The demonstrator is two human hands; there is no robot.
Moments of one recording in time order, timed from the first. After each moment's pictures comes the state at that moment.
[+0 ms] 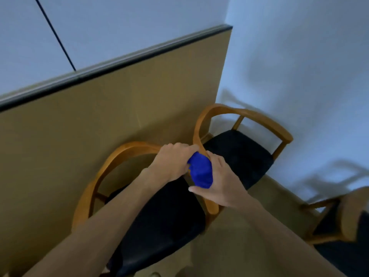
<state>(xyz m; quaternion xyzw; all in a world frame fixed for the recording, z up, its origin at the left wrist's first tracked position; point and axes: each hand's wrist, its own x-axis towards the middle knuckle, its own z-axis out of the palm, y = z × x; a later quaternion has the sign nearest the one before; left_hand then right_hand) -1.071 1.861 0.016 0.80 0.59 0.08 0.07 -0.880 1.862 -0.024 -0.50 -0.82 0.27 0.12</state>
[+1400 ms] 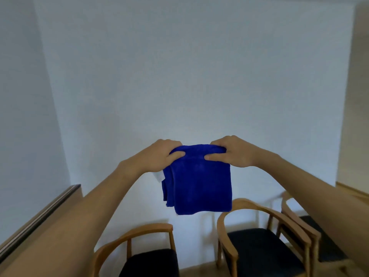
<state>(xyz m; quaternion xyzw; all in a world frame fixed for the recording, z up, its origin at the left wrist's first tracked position) -0.934 1.841 0.421 0.97 0.08 0.22 0.05 -0.728 1.672 0.412 -0.69 -0.67 -0.03 0.28</state>
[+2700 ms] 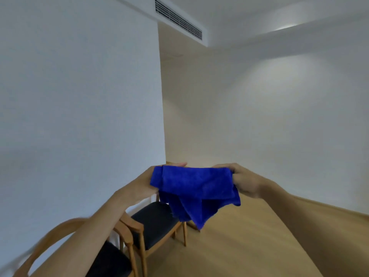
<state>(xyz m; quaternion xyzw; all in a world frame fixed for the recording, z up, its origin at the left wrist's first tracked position) -0.443 1.366 0.324 0.84 -0.16 0.04 0.52 -0.389 1.084 0.317 -0.77 -0.32 0.11 0.55</state>
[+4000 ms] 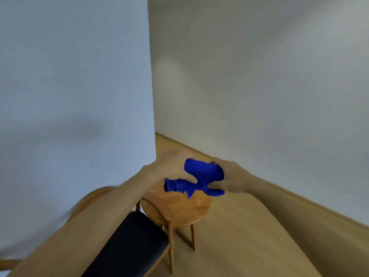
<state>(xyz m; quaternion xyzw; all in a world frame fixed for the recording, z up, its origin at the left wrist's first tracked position) 0.319 1.305 0.243 0.97 -0.18 0.06 0.13 0.333 1.081 0.228 -0.93 -0.28 0.06 0.25</state>
